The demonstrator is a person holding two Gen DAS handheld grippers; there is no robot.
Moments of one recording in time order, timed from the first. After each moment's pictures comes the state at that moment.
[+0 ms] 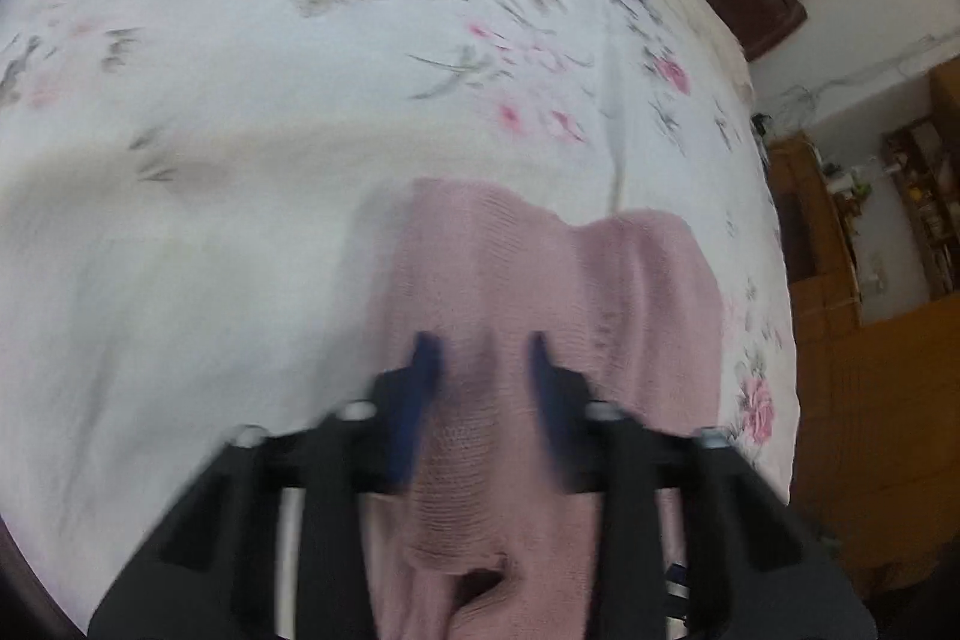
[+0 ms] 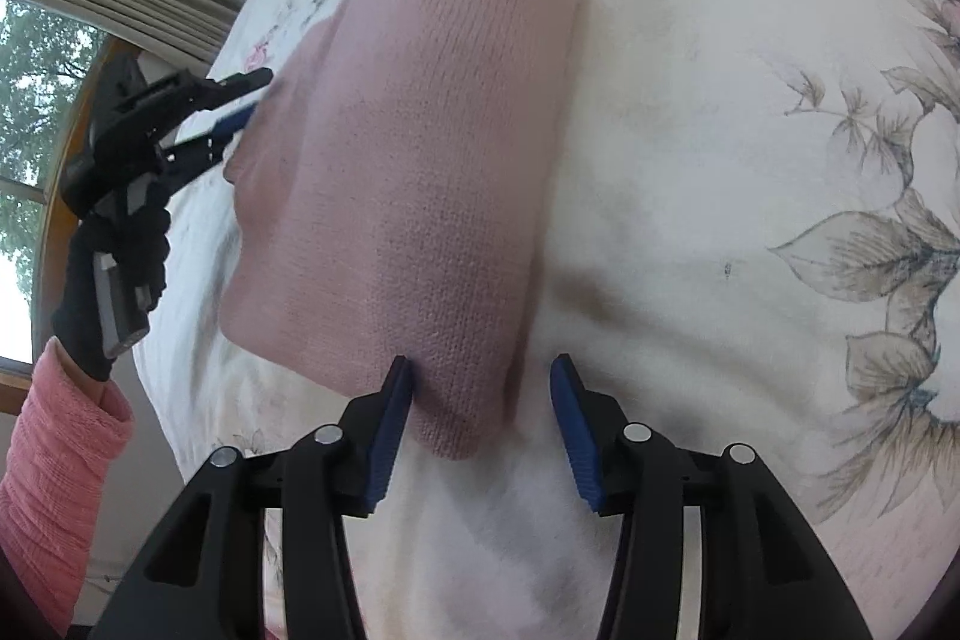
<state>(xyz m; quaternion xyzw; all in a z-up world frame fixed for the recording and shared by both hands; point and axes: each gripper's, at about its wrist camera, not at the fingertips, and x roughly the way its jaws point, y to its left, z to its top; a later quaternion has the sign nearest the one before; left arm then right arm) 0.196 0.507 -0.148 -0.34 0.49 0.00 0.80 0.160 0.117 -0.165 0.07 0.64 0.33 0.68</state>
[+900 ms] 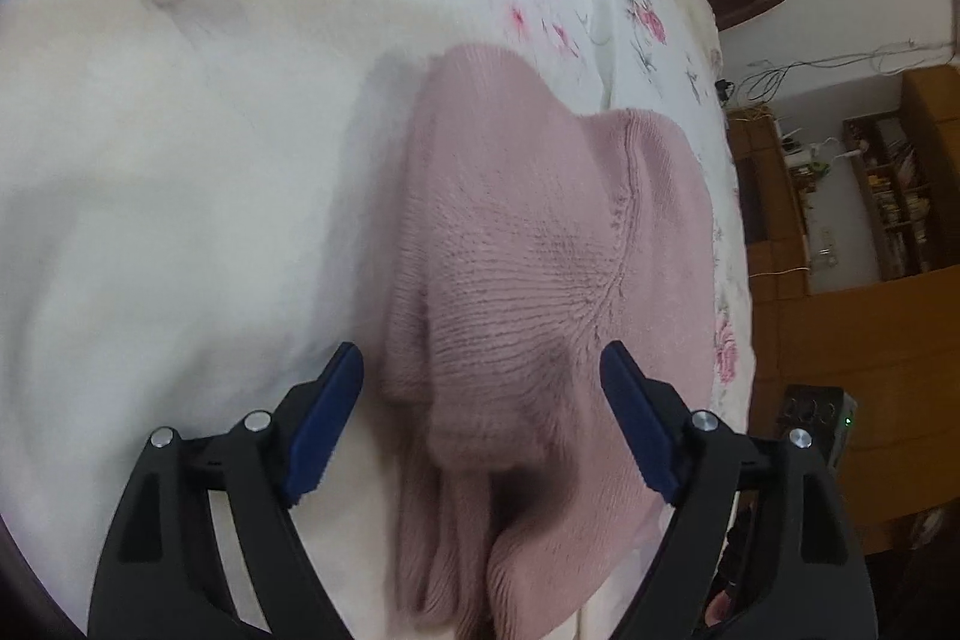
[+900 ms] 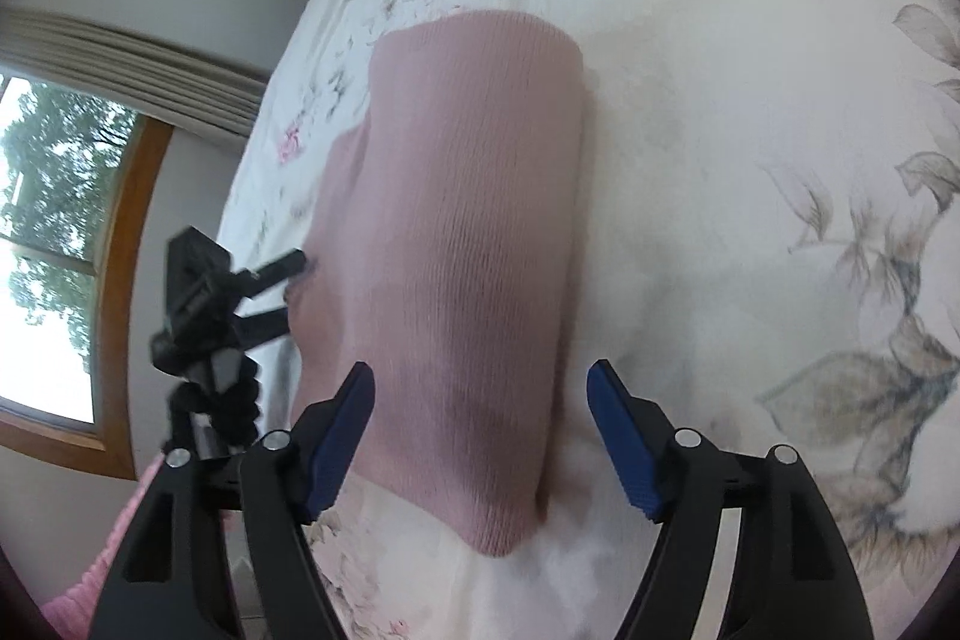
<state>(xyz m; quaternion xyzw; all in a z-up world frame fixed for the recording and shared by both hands) 0.166 0.507 -0.203 -0.41 0.52 -0.09 0.75 0.216 0.100 -0.151 0.18 0.62 0.35 0.68</state>
